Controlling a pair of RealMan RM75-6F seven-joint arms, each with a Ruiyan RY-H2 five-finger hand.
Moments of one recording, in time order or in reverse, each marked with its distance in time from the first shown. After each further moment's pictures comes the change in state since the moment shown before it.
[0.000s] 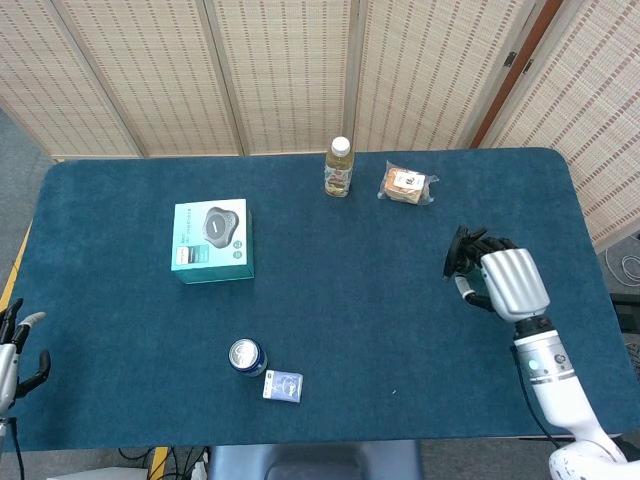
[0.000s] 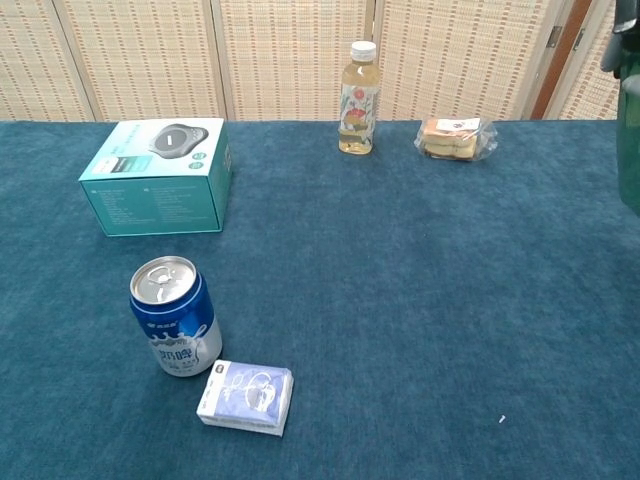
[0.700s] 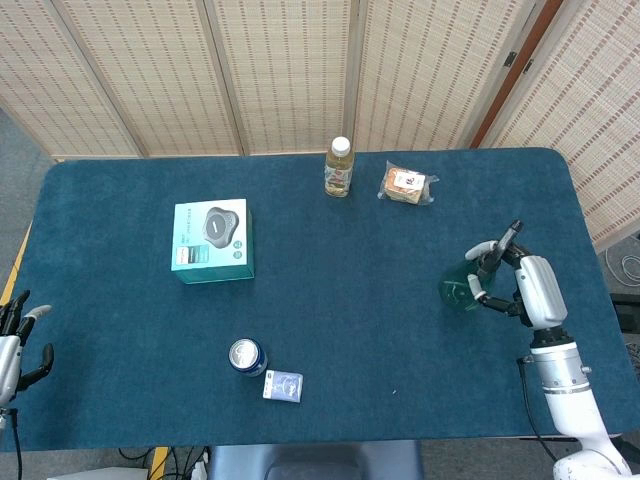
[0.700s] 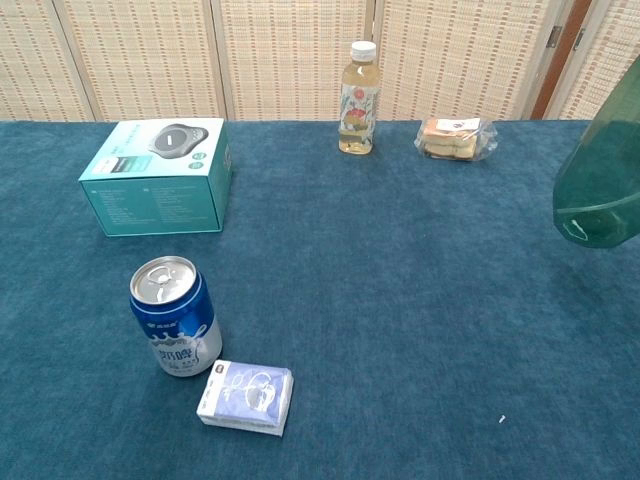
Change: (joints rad) left arm -0.029 0.047 0.001 -0.032 0.019 -0.026 -0.009; right arm -0.120 -0.065 0.044 0.105 -0.120 0.080 0.602
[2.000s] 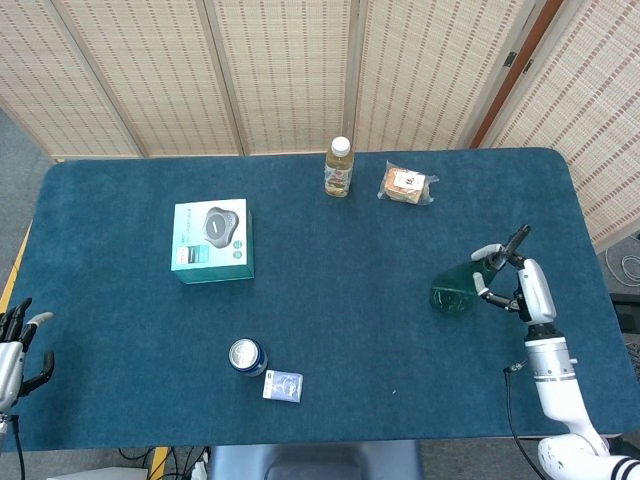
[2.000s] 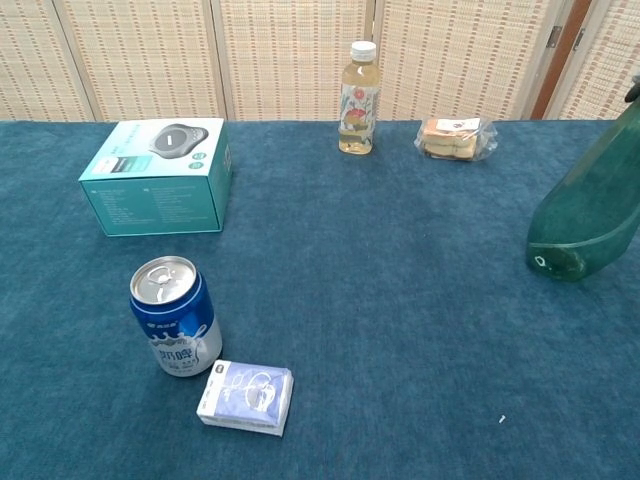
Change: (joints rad) left arm 0.005 -0.032 0.024 0.050 -0.006 -0.008 -0.005; right arm -0.009 -0.210 0.021 0.368 -0.009 -0.080 0.335
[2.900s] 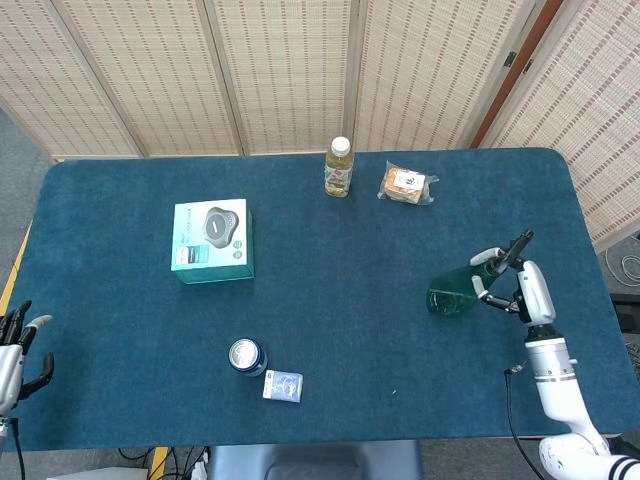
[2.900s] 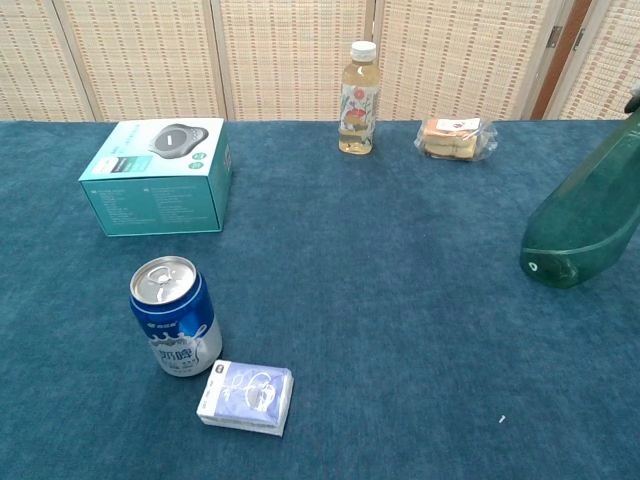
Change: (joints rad) left arm 0.008 -0.009 0.005 0.007 0.001 0.007 0.003; right arm -0.002 -0.024 -0.008 0.061 -0.029 -0.006 0.048
